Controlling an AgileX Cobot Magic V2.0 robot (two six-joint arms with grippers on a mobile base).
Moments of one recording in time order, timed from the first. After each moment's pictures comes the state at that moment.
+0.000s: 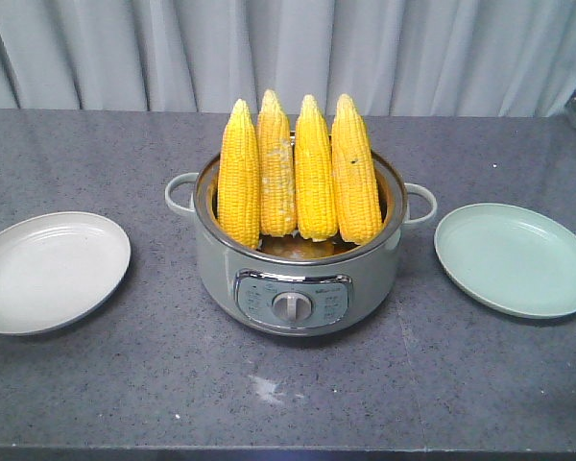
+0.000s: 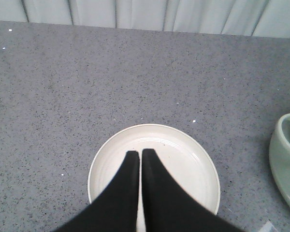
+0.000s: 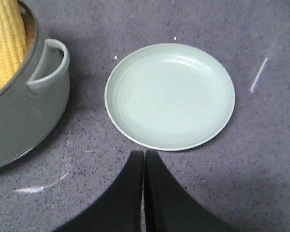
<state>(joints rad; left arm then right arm) -0.01 1.00 -1.12 0.07 0.76 -0.15 0.01 0.88 -0.97 0.05 0.92 0.04</state>
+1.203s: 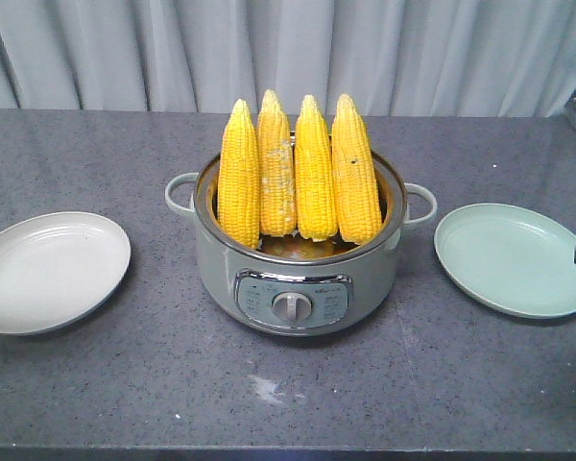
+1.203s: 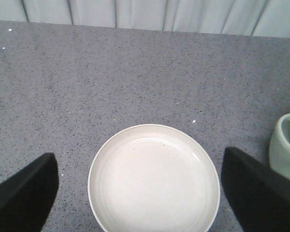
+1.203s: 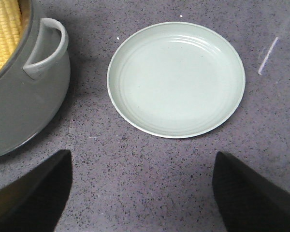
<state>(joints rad) -0.01 1.01 -1.12 0.07 0.76 -0.15 0.01 0.91 -0.97 0.07 0.94 0.04</state>
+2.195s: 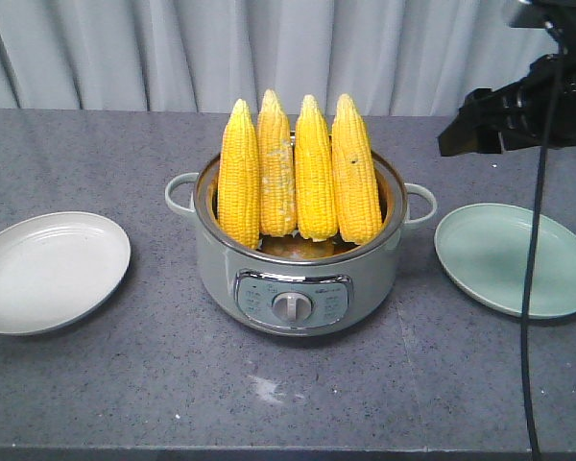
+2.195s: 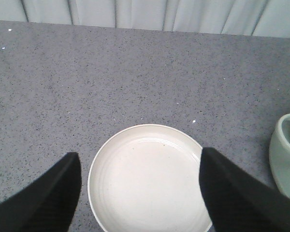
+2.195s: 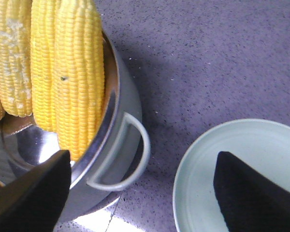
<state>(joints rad) -0.01 1.01 -1.12 0.07 0.76 -0.15 0.06 1.57 -1.57 0.38 1.03 -0.37</state>
